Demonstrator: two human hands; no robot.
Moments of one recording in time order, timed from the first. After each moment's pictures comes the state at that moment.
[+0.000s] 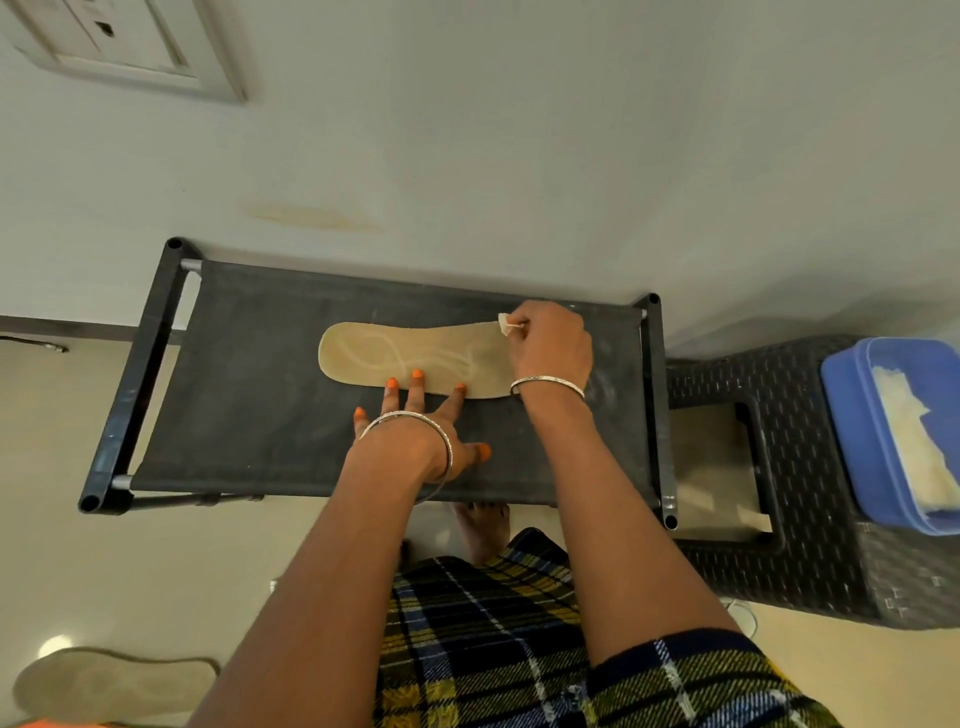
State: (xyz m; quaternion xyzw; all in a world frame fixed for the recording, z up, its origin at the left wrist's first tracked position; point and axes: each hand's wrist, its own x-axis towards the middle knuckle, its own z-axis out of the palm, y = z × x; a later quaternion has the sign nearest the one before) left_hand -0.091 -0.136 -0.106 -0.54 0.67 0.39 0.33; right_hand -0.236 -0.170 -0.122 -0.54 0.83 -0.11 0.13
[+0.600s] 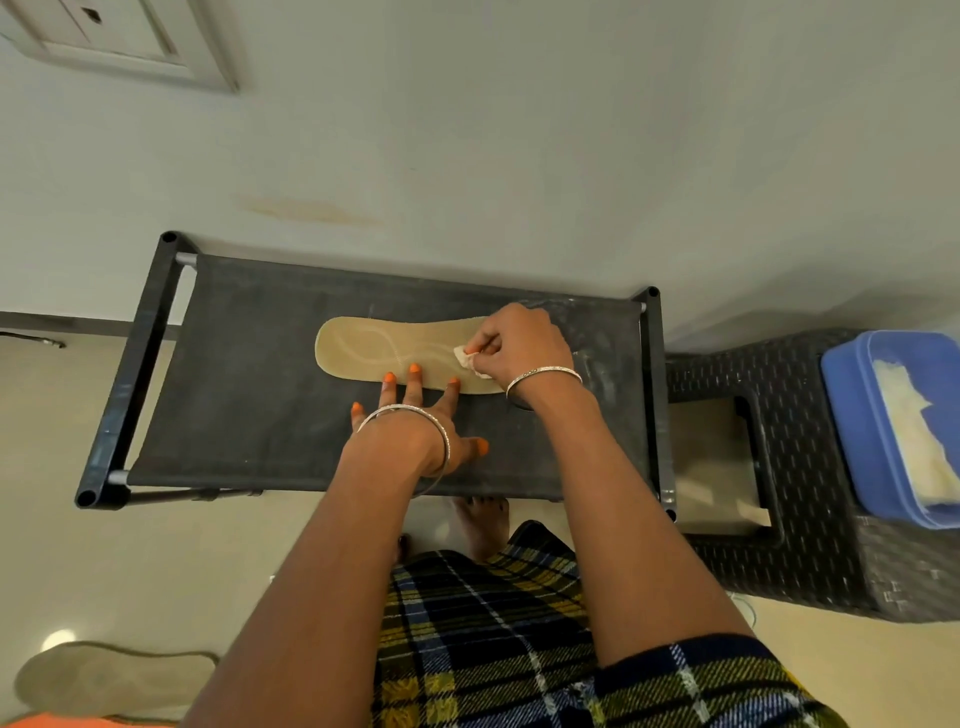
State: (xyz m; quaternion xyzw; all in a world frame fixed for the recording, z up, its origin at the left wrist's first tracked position) left_hand -0.091 -0.137 -0.108 -0.54 0.67 0.38 0.34; right_hand -0.229 -0.172 -0.124 -0.61 0.74 -0.04 0.29
